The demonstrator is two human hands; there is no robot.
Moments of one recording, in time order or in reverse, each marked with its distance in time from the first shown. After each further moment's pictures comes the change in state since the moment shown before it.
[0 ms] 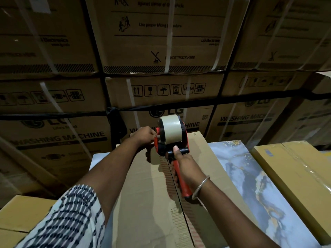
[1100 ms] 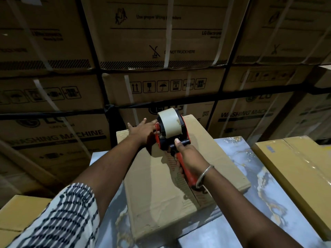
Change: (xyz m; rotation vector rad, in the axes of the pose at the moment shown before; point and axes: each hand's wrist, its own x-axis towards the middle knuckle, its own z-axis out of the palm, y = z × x) left_hand 0.024 -0.009 0.006 0.475 -0.037 0.168; right_hand 0.033 -0.003 -0.007 0.005 0.051 0.035
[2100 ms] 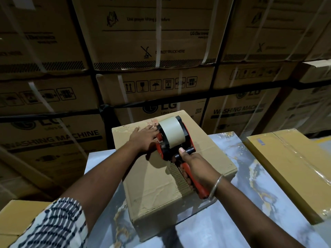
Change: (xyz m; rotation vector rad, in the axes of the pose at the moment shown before) left_hand -0.015 0.010 0.035 0.099 0.049 0.180; right_hand -0.066 0.012 -0.033 -0.099 -0.068 0.063
